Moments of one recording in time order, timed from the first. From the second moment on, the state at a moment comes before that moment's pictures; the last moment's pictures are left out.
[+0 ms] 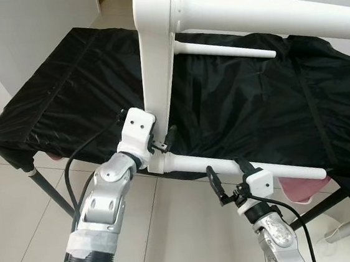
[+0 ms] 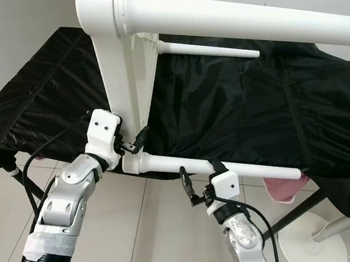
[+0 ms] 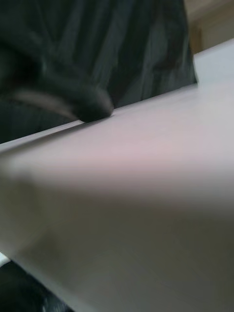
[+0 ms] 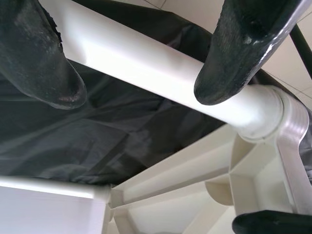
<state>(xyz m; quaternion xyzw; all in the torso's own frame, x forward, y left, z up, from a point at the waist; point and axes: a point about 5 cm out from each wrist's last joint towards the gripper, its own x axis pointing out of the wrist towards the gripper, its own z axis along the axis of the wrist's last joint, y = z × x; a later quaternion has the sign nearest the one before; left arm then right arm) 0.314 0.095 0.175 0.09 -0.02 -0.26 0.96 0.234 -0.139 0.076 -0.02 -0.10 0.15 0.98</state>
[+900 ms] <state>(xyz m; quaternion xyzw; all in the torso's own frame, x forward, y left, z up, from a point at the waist) 0.351 0.096 0.211 0.07 0.01 -0.09 0.99 0.233 -0.127 0.073 -0.01 -0.09 0.14 0.99</state>
